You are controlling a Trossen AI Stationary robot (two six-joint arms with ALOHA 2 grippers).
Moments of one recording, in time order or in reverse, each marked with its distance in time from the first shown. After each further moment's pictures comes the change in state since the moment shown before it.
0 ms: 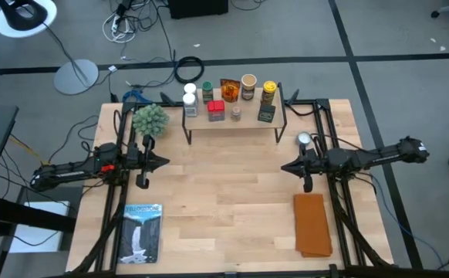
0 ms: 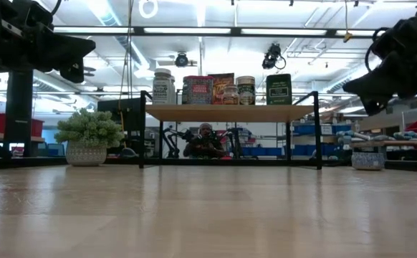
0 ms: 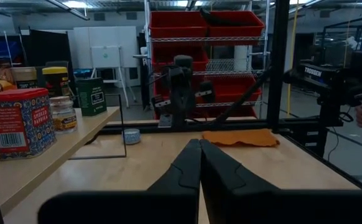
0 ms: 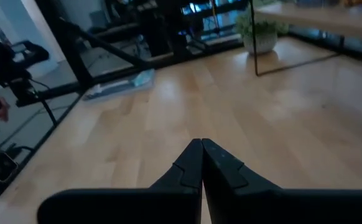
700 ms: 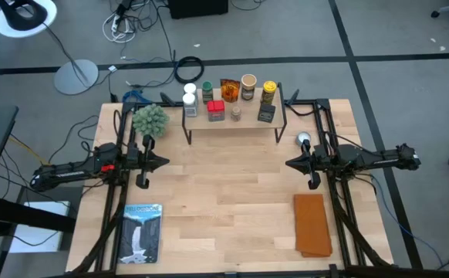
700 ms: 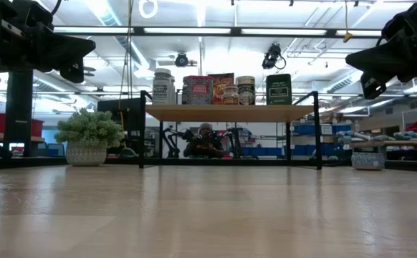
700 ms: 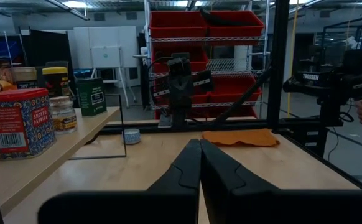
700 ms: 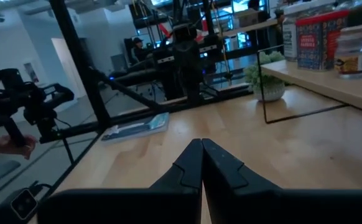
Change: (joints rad) left arm 0.000 0.000 0.000 -0.001 0.000 0.000; right arm -0.044 -0.199 -0.001 -0.011 -0.060 -0.040
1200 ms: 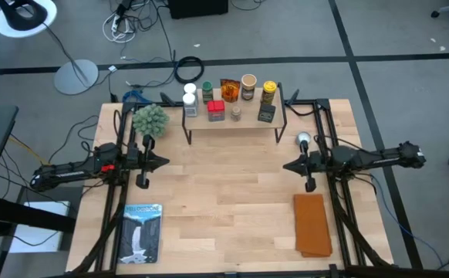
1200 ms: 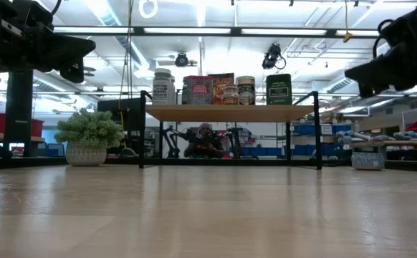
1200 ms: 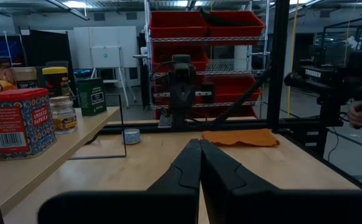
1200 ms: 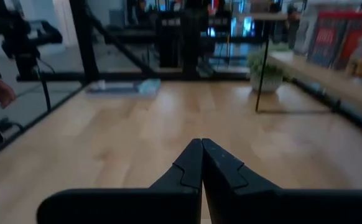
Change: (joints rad) left arm 0.000 0.000 0.000 0.000 0.000 0.000; right arm -0.007 0.103 0.000 -0.006 -0.026 -0.230
